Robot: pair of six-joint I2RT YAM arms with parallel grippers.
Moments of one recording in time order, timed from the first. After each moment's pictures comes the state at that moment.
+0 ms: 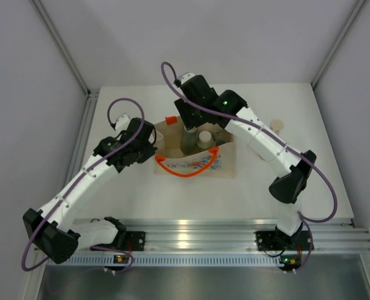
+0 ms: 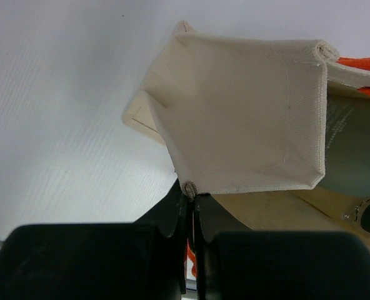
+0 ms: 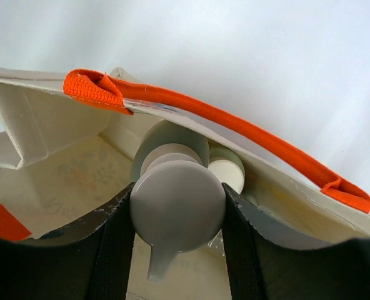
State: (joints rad) left arm -0.58 1.18 1.20 -0.93 -0.38 -1.10; right arm 0.86 1.91 2.17 -1.05 0.27 0.17
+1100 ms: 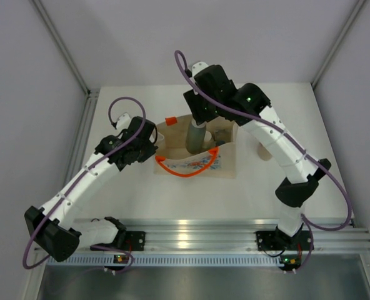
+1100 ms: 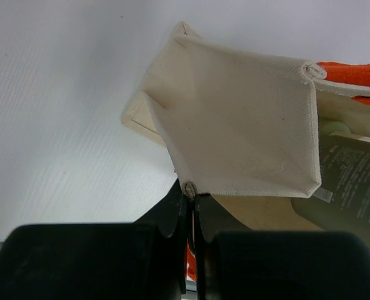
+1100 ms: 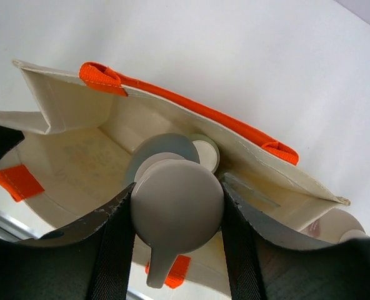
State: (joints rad) left arm -0.58 1.20 1.21 -0.93 -0.38 -1.10; right arm 0.86 1.84 2.33 -1.20 0.29 0.12
